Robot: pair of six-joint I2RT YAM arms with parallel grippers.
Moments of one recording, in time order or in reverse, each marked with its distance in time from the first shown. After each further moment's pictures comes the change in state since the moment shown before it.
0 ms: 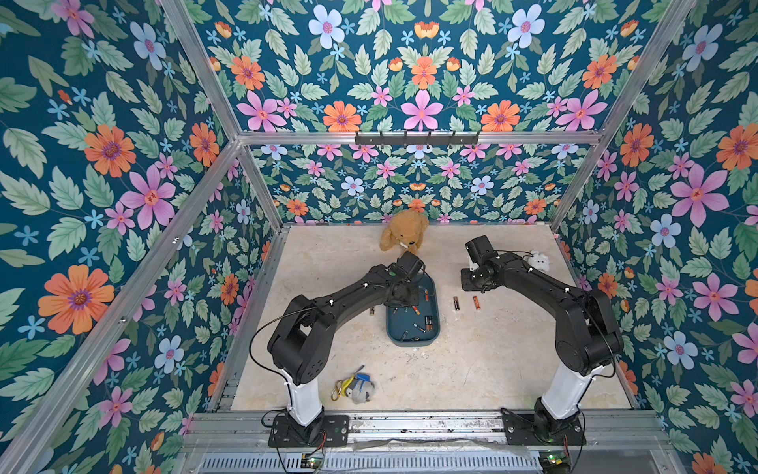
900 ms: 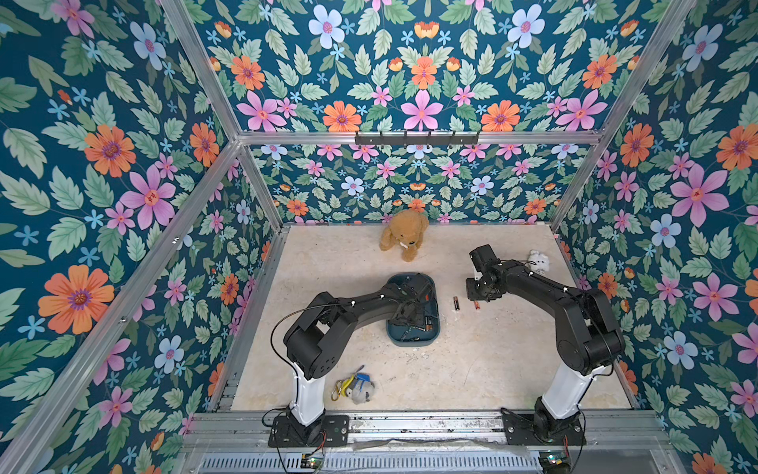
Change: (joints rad) left arm -0.100 0.111 -0.128 0.127 -0.025 -0.061; right arm -0.036 -0.002 -0.107 0.030 0.005 -0.016
